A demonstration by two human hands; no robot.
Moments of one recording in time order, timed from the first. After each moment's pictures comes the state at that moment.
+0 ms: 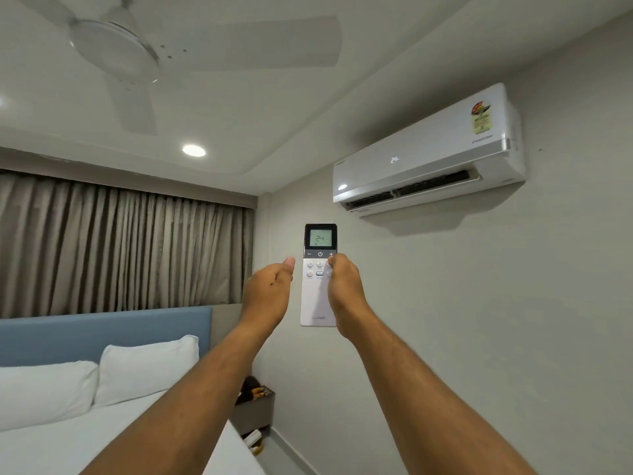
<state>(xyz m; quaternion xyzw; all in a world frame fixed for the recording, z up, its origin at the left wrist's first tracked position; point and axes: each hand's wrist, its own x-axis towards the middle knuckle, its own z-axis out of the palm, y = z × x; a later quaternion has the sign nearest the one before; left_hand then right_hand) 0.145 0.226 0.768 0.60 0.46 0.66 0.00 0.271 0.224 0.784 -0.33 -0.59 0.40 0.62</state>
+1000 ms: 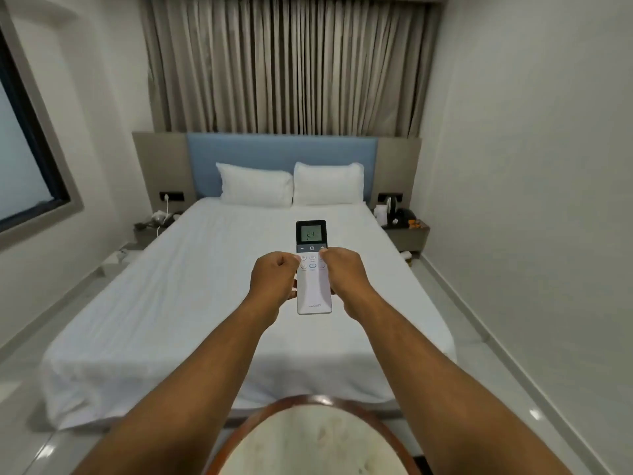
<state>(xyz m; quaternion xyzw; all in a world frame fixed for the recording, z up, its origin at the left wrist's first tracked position) -0.069 0.100 0.507 0.25 0.70 0.64 0.20 0.023 0.191 0.512 -0.35 -0.67 0.58 0.30</state>
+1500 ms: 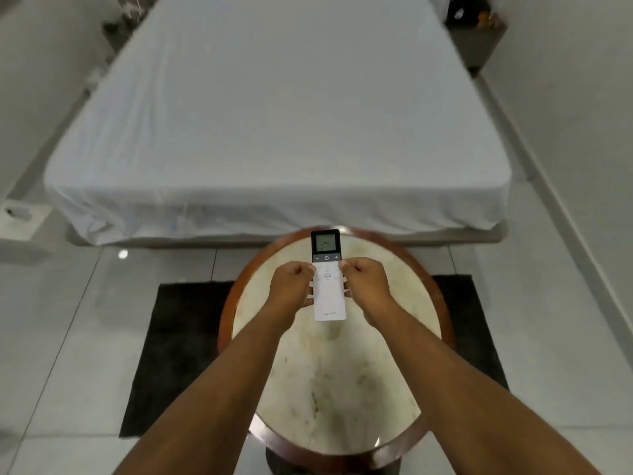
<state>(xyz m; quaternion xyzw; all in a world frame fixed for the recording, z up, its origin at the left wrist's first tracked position) -0.032 0.041 0.191 0.06 0.76 0.50 0.40 0.064 0.139 0.184 -0.52 -0.60 0.60 0.11</state>
